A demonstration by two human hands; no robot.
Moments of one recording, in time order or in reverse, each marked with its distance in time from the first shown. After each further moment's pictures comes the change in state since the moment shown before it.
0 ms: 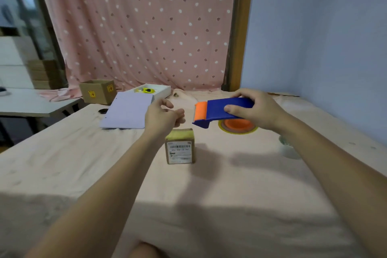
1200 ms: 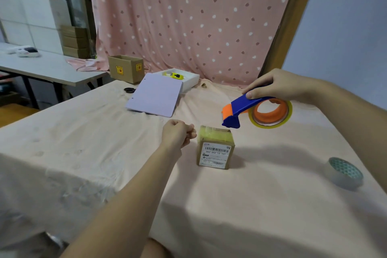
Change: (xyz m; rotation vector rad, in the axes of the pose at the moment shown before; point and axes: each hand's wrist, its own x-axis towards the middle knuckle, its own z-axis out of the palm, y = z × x) left_hand 0.045 -0.100 -0.046 -0.360 0.055 -0.384; right_hand 0.138 -0.028 0.040 -0.206 -0.476 0.056
